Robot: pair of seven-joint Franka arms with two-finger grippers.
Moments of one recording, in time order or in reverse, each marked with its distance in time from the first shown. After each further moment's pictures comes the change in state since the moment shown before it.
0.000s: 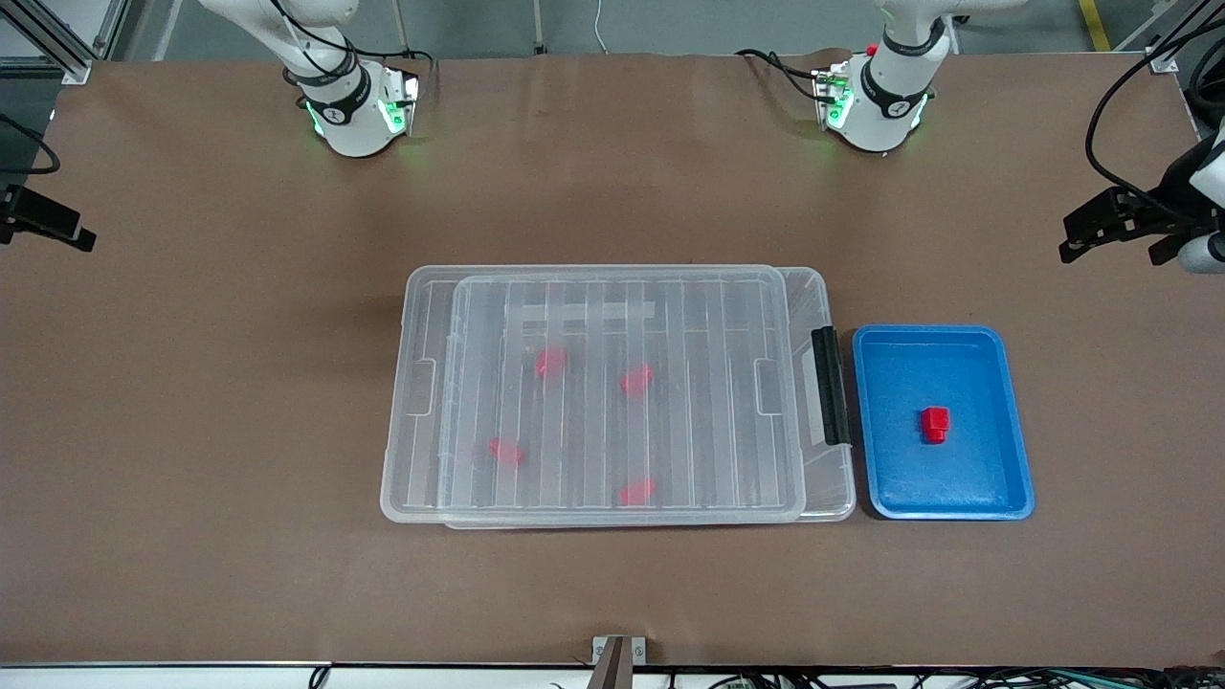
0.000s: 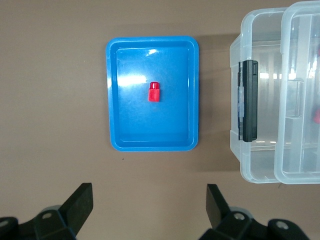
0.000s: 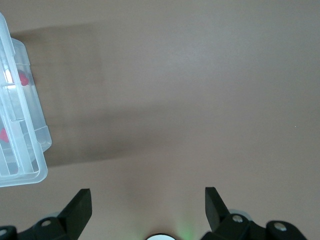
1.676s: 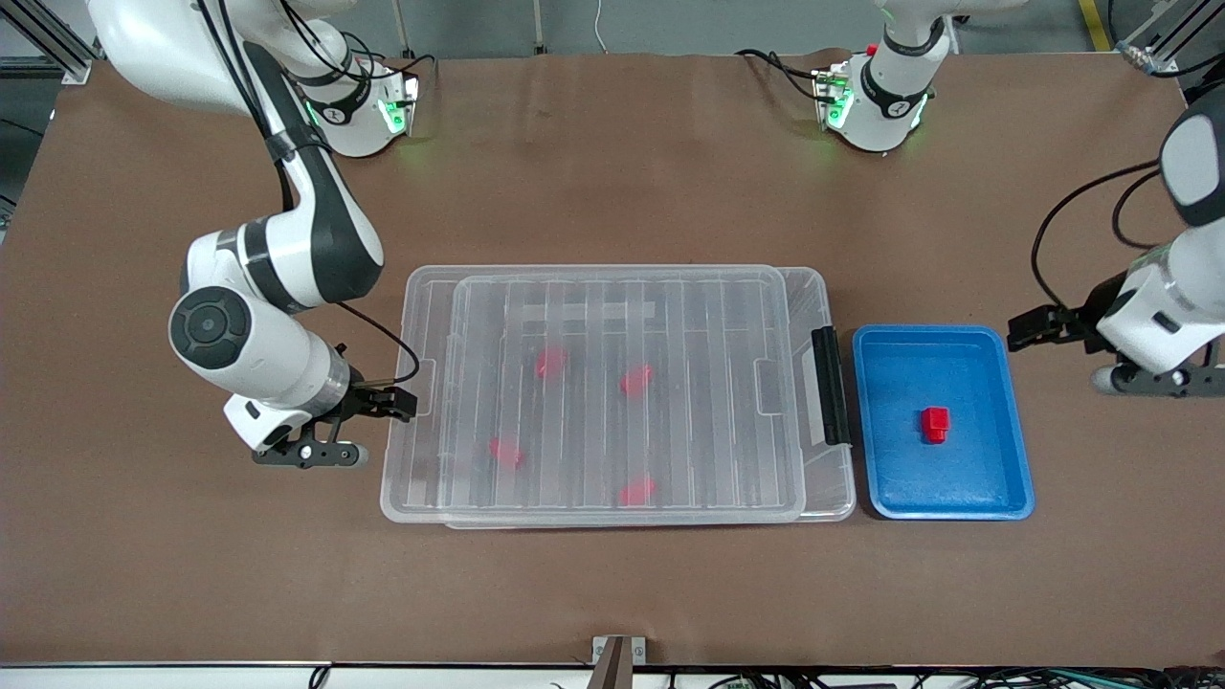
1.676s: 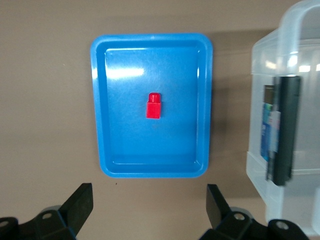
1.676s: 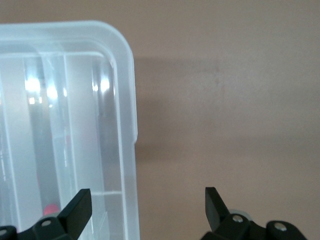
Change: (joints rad) left arm 0.010 0.257 0.005 -0.034 0.000 0.201 0.002; right arm 0.388 0.474 0.038 -0.011 -0.035 0.590 0.325
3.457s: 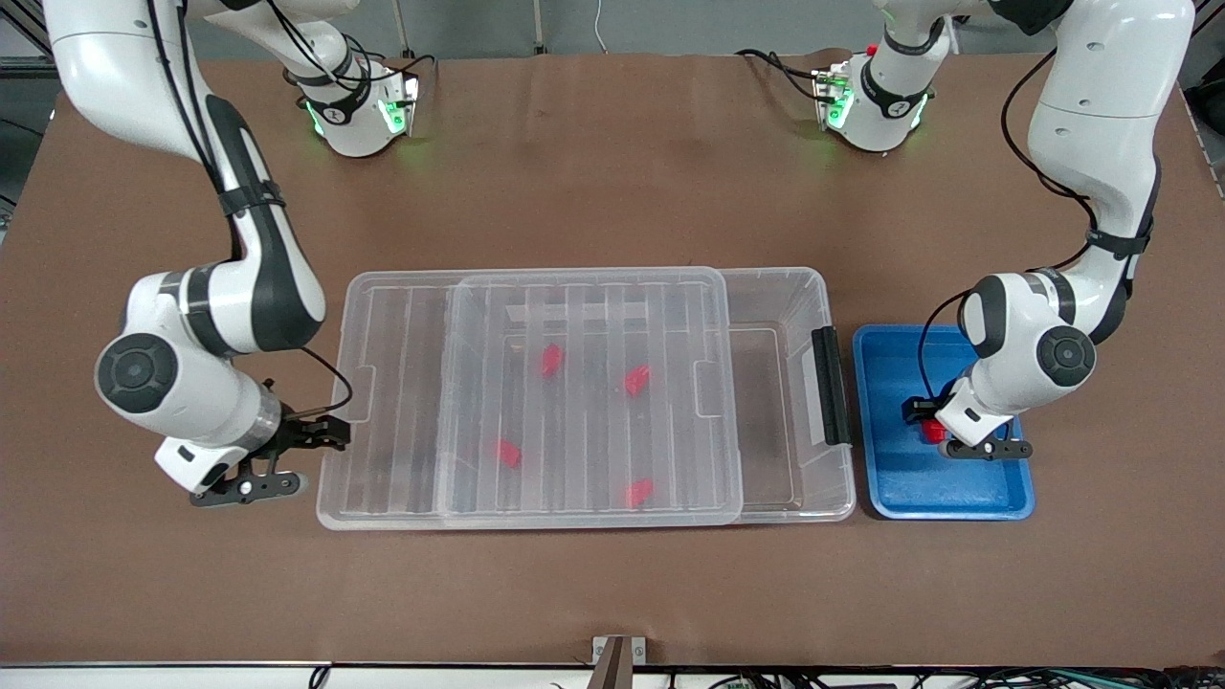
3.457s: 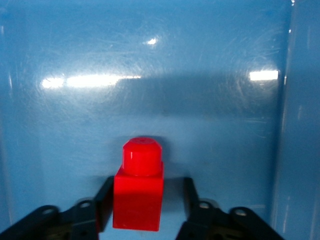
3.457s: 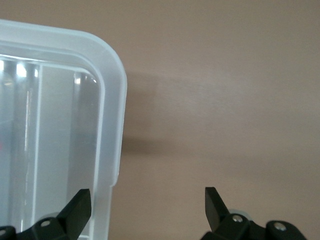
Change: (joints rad) left arm 0.007 0.353 0.000 -0.308 -0.001 0.733 0.002; right arm -0.149 0.062 -0.020 0.032 -0.045 0.011 -0.322
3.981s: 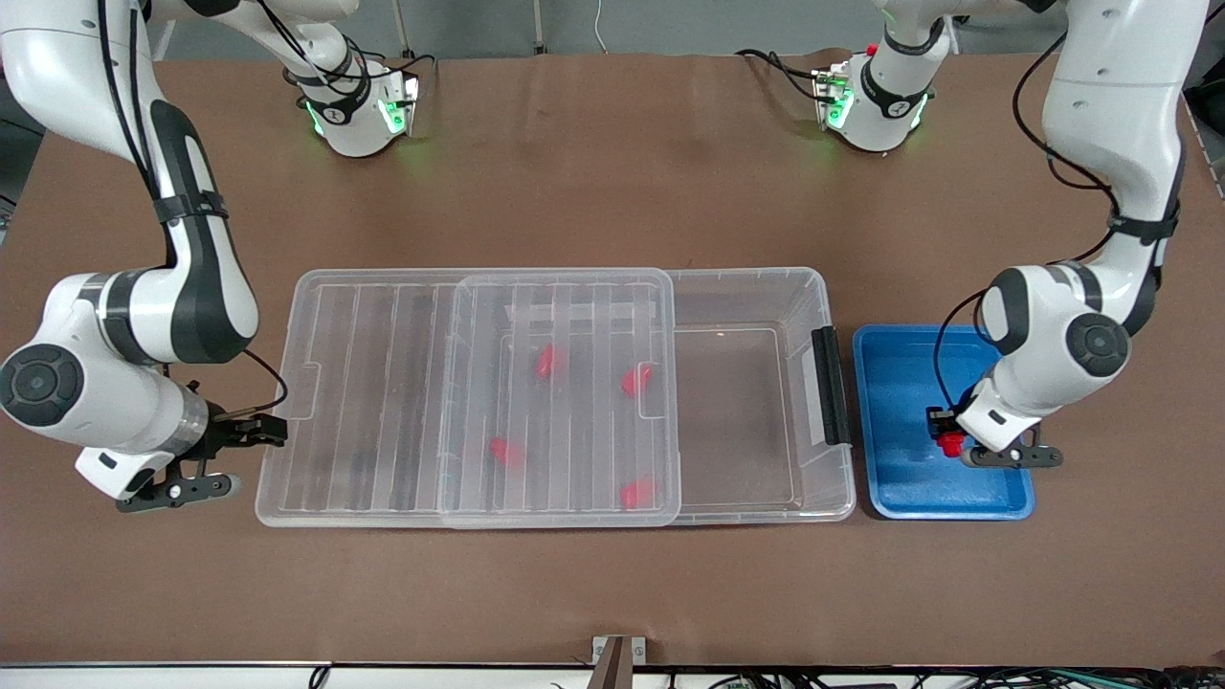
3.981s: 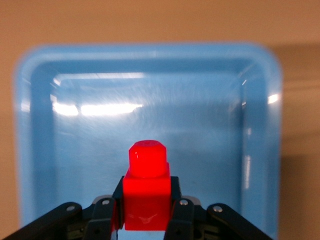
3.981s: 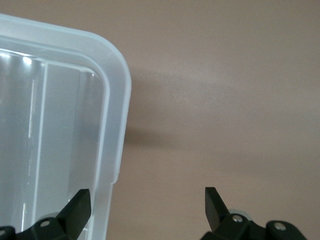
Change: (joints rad) left arm 0.000 -0.119 -0.001 0.040 0.000 -0.027 0.003; right arm -0.080 -0.002 -0.004 0.024 -0.032 -0.052 -0.116
